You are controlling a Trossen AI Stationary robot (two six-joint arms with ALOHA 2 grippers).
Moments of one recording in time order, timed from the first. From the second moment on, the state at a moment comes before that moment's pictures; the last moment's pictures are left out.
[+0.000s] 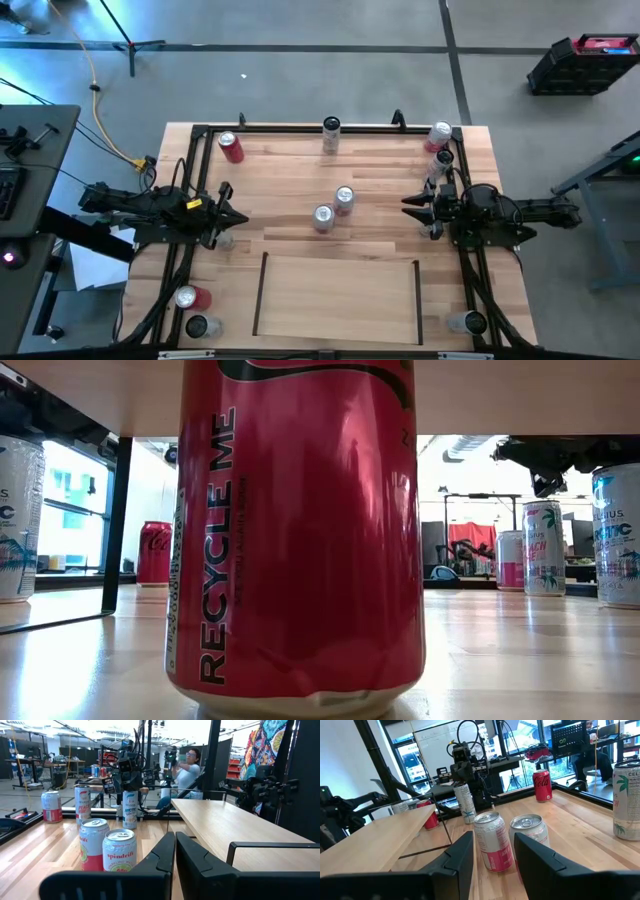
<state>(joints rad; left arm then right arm) -0.18 0.01 0.01 0.10 -0.04 -0.05 0.05 0.01 0.01 0.03 0.10 0.25</state>
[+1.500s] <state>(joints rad) -0.18 0.01 0.01 0.10 -0.04 -0.05 0.04 0.01 0.01 0.04 0.15 0.20</state>
